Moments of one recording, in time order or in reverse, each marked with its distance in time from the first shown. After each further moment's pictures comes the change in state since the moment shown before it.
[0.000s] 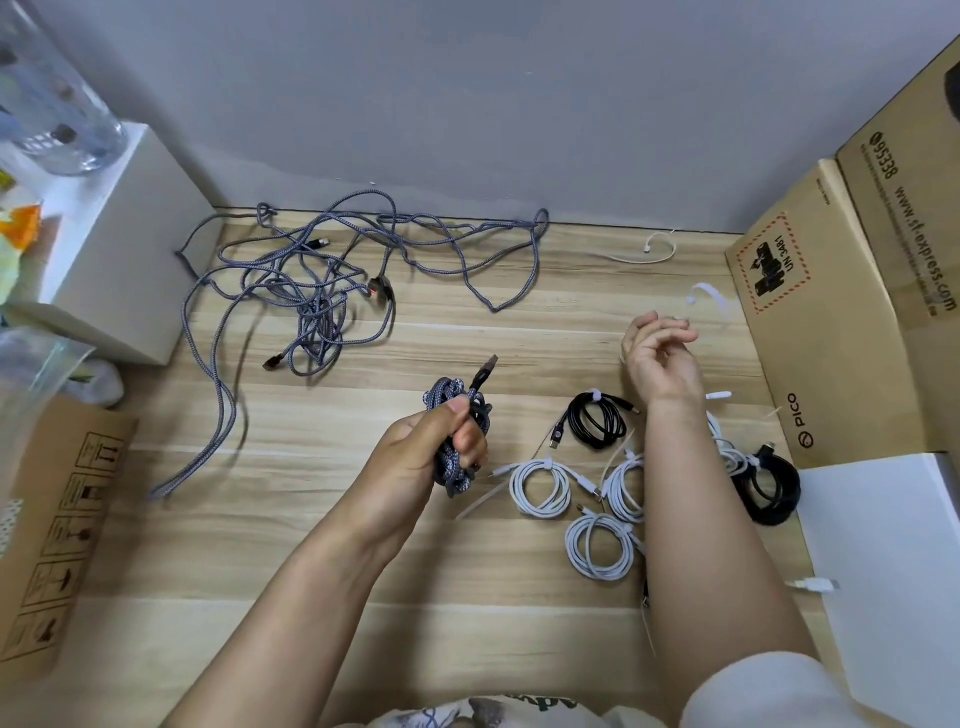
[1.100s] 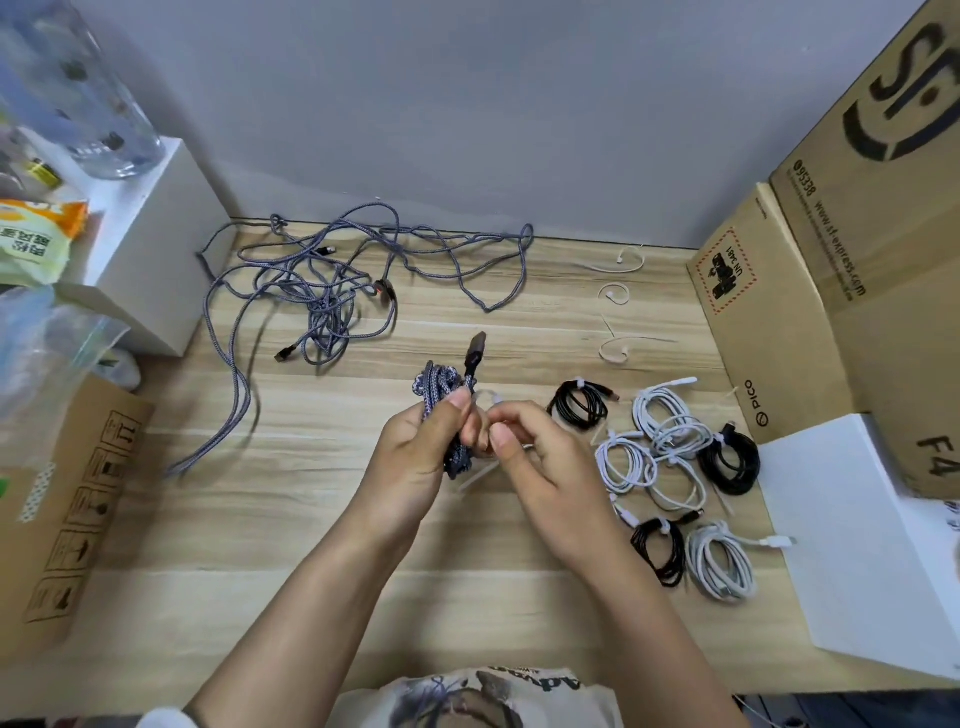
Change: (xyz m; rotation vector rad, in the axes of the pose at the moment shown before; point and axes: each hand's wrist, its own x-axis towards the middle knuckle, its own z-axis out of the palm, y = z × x) left_hand -0.053 0.003 0.008 0.040 0.033 0.255; right_hand -0.137 0.142 -0.132 -2.443 -0.647 -0.937
